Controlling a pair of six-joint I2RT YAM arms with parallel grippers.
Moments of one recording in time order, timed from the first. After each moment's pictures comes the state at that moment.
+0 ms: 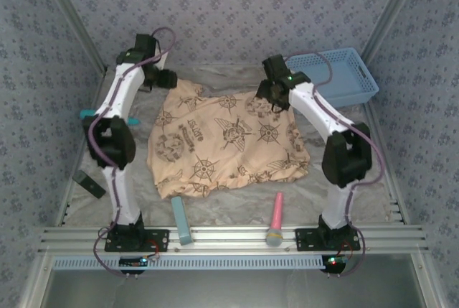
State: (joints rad) left arm -0.13 2.00 1.92 -0.97 0.09 -0.04; right arm 0.40 1.83 1.62 -0.78 0.16 0.70
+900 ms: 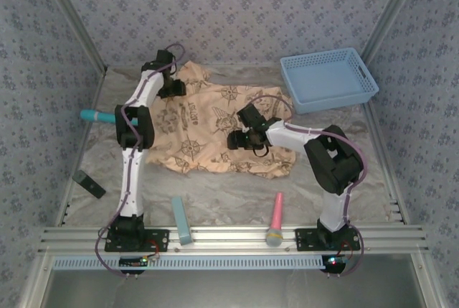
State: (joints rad) left arm -0.13 2.63 2.48 -1.00 0.06 -0.20; right arm 0.64 1.87 1.18 -0.35 -0.10 0.49
